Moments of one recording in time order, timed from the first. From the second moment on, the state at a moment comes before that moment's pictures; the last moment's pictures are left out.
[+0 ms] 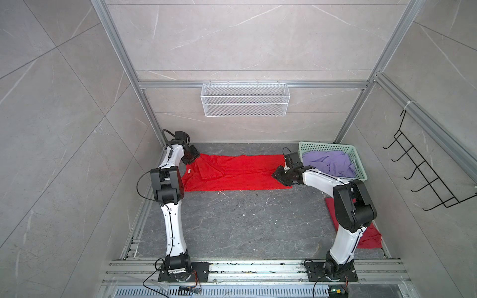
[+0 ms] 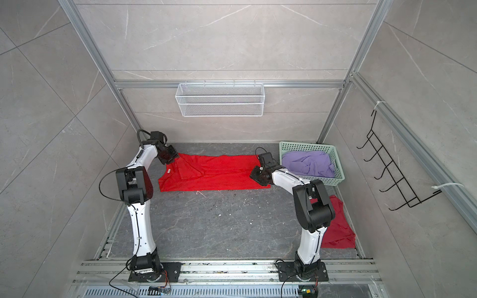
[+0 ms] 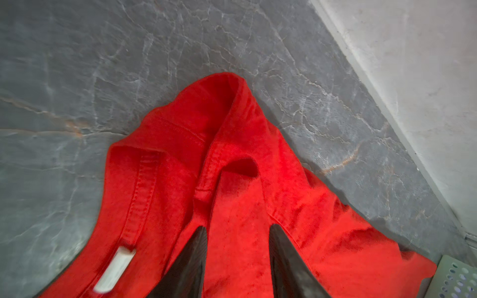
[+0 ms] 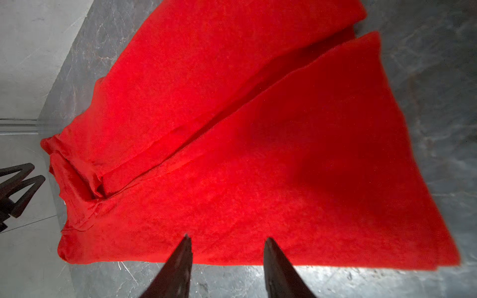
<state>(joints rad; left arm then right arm) 0.08 2.41 2.13 -0.81 0.25 -0.56 0.33 1.88 1.24 -0.30 -0.18 0.82</state>
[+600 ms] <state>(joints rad) 0.05 2.45 2.06 -0.66 0.25 -0.60 0.33 1.90 1.24 -0.30 -0.17 0.82</state>
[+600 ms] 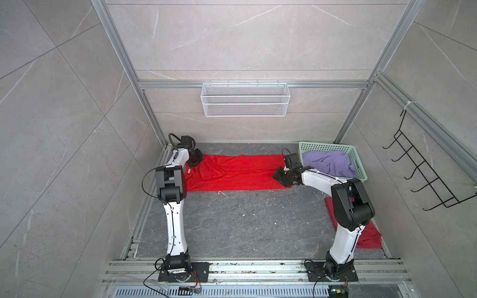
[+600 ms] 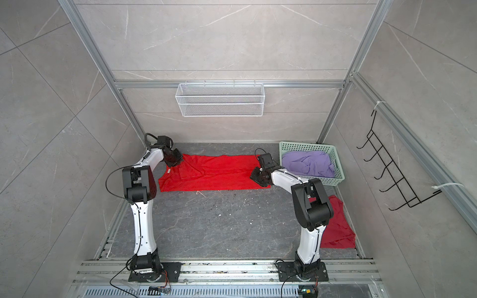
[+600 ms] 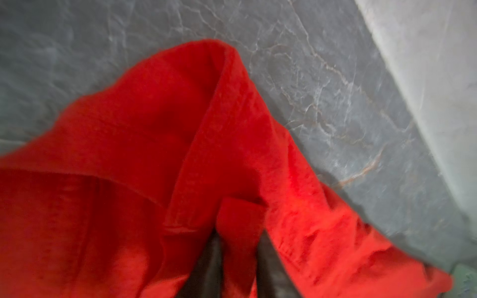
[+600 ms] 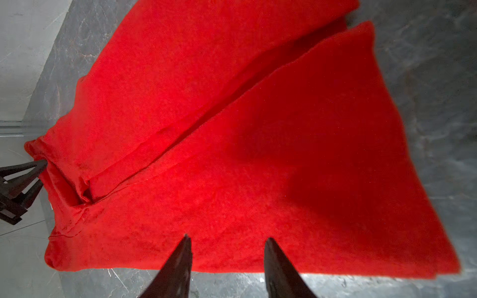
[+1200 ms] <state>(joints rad) 0.04 2.28 1.93 -0.56 0.26 -0.62 0.33 1.94 1.24 -0.32 -0.16 0.82</state>
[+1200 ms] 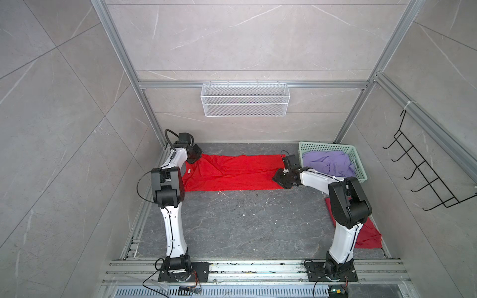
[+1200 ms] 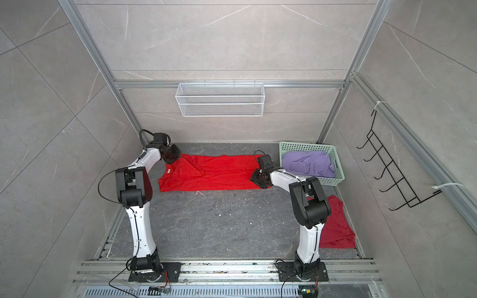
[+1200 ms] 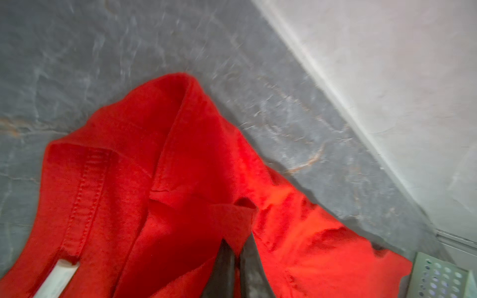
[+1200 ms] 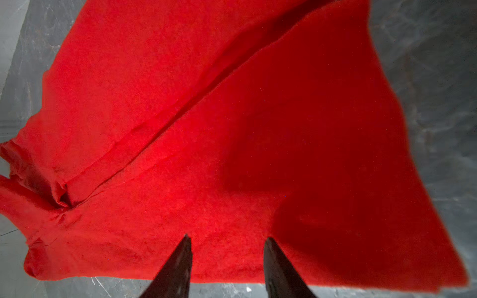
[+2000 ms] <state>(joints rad) 0.02 2.35 2.01 -0.51 0.26 -0.60 0.33 1.96 1.23 -0.32 -0.16 0.82</state>
